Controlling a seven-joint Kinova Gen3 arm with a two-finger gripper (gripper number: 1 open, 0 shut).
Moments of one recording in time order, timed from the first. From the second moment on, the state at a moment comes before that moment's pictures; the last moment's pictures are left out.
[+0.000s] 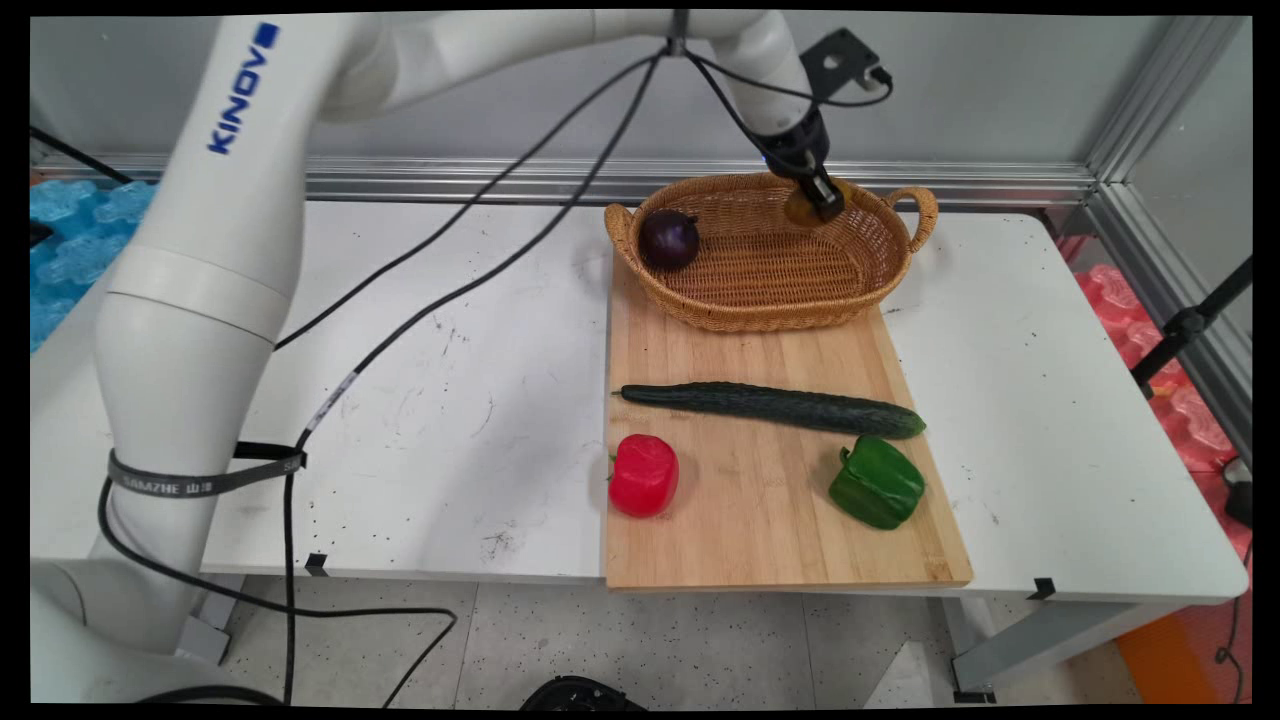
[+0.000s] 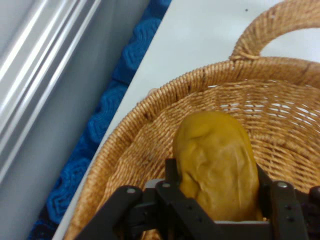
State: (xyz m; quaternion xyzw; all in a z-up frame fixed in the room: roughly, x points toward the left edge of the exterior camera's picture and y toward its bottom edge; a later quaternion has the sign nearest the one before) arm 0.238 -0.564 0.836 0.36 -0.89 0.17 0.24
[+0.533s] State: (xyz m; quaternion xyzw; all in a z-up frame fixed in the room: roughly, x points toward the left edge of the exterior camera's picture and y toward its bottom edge) arm 0.267 -0.504 0.909 0.28 -0.91 0.17 0.24
